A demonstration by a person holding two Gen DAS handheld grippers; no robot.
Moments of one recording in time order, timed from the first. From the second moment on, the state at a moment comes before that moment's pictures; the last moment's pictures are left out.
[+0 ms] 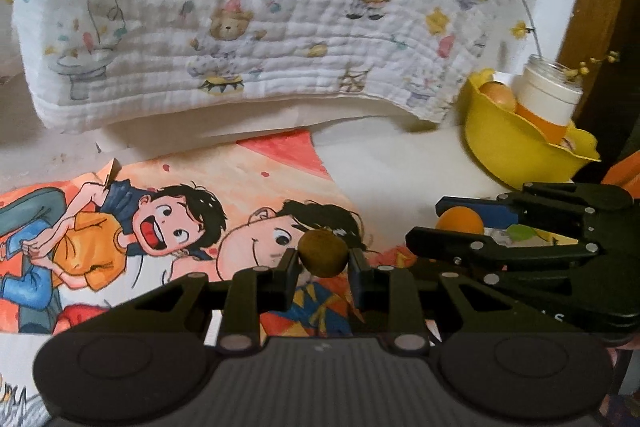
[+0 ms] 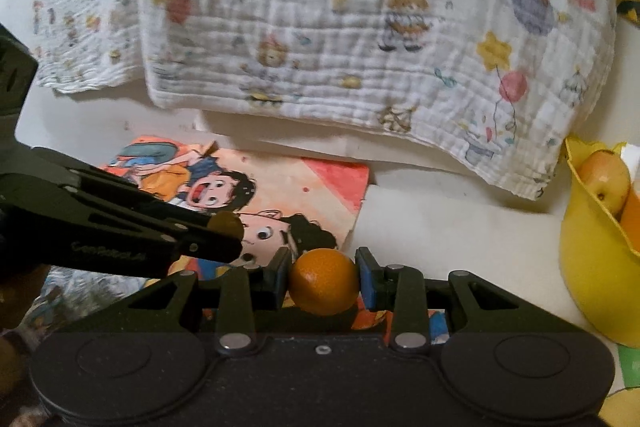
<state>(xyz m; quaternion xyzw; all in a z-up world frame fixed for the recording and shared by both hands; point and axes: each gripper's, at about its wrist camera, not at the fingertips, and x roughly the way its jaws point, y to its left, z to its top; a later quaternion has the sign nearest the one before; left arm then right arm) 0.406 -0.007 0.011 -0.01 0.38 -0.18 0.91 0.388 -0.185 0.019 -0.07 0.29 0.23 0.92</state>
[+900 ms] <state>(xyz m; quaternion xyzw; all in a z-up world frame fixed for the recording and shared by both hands) 0.282 -0.045 0.030 0.02 0.38 -0.26 0.89 0.220 -0.227 0.019 -0.11 0.32 0.28 0.90</state>
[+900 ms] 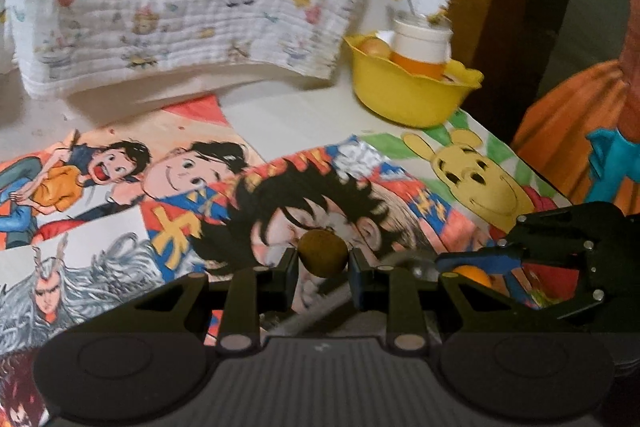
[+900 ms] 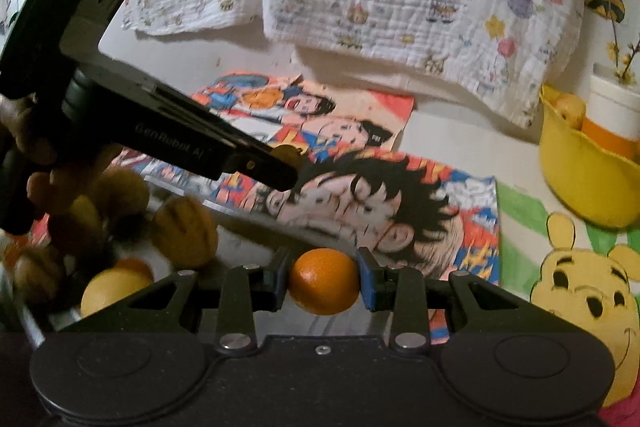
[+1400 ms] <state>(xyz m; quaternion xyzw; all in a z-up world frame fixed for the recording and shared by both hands) 0.261 -0.074 0.014 0.08 0.42 -0.28 0.86 0.211 -0.224 0.007 -0.16 0.35 0.30 0.87</state>
